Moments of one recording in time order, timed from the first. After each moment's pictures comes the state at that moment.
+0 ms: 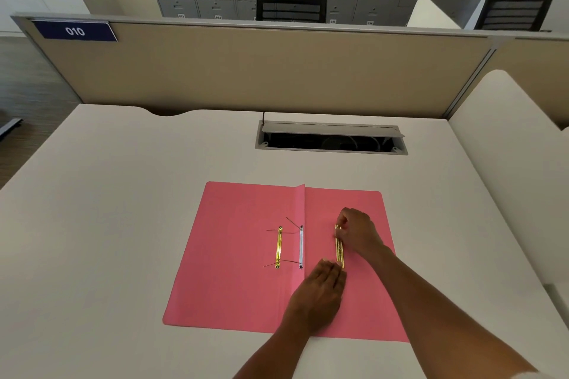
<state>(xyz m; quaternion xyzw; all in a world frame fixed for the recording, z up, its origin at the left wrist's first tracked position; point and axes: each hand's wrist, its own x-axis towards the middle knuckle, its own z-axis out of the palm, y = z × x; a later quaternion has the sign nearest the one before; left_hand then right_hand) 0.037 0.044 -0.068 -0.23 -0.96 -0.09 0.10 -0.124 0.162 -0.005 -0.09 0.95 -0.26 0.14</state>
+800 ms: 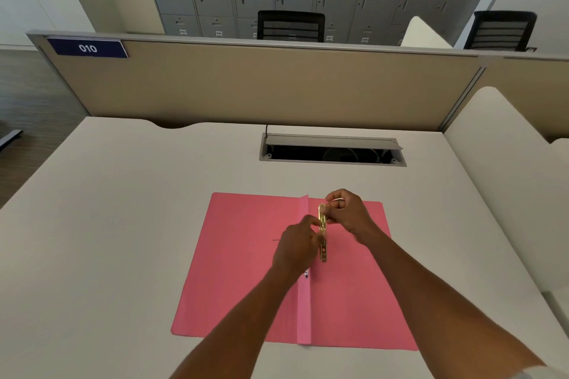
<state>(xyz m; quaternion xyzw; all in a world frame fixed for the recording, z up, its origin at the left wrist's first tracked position) -0.040 -0.015 0.045 0.07 -0.90 -0.44 -0.01 -0.139 0.120 0.056 -0.02 0.79 -0.59 0.17</state>
